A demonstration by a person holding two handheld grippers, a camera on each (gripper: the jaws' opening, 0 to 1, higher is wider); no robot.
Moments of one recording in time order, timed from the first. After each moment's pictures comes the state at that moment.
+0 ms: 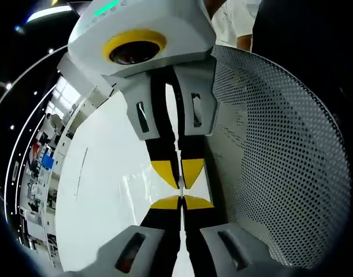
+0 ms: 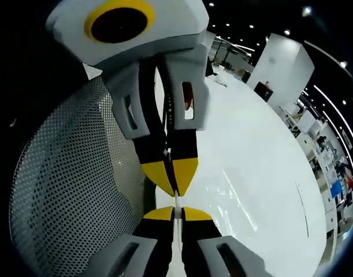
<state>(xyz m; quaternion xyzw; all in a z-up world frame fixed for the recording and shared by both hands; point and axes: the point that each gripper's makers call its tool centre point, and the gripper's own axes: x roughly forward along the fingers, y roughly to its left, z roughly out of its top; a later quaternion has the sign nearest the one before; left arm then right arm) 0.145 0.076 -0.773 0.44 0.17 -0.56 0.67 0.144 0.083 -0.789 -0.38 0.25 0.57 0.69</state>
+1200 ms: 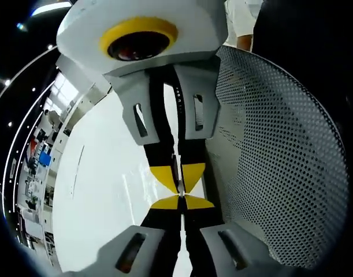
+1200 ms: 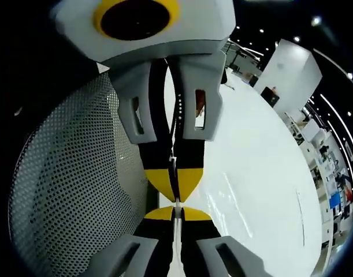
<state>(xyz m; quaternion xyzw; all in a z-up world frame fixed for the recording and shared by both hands) 0.141 0.072 -0.778 0.44 0.19 -0.57 0.67 0.138 0.084 -0.791 -0.40 0.24 0.58 0.66</state>
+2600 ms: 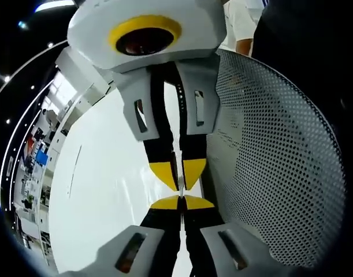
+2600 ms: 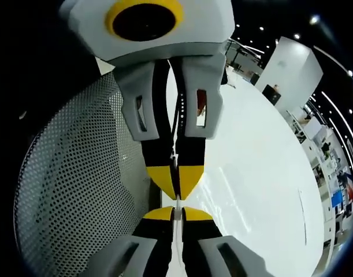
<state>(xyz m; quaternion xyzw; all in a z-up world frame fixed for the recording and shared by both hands) 0.139 0.073 -0.777 0.43 0.19 -0.58 0.67 0.135 0.084 -0.787 -0.40 0.24 0.59 0.66</state>
